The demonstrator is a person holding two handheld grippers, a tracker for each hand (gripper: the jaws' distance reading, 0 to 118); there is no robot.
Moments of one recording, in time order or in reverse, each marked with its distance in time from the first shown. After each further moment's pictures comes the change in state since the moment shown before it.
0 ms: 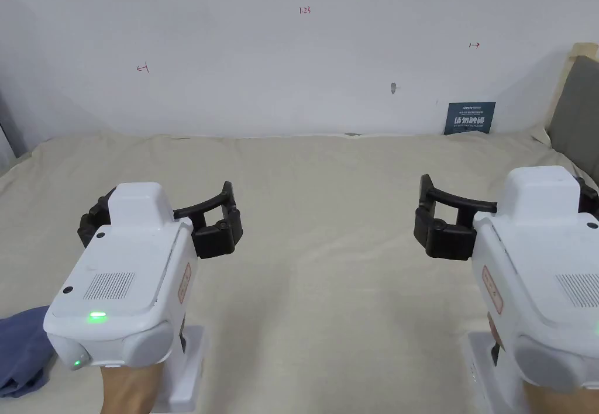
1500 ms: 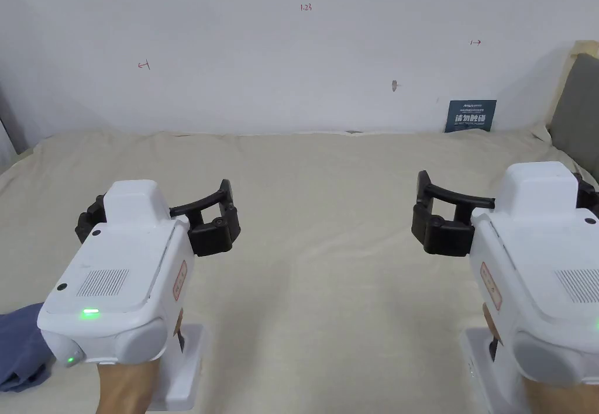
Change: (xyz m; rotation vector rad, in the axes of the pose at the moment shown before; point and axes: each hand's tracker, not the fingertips) left arm -0.004 0.002 0.006 -0.009 -0.008 0.020; right arm -0.002 0.001 0.002 0.004 0.015 -0.001
